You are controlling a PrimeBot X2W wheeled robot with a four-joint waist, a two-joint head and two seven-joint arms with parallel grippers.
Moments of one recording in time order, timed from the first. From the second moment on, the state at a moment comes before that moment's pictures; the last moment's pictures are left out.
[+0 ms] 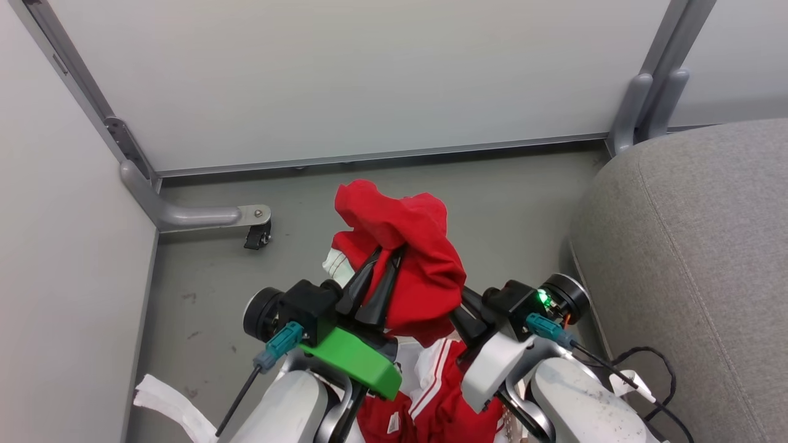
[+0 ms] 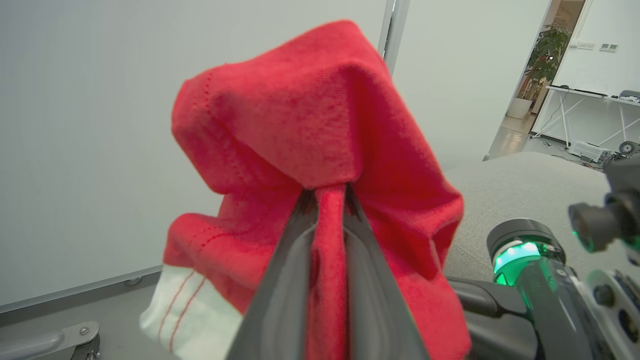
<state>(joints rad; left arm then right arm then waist) -0.31 0.05 -0.57 0.28 -0.39 -0.13 -0.26 -0.40 -0.05 0.57 0.43 0.19 0.13 -0.26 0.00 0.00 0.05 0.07</state>
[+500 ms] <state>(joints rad) -0.29 0.05 -0.52 0.30 -0.35 -0.13 -0.26 -0.33 -0.05 0.51 0.38 0.20 0.13 -0.26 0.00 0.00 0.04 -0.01</state>
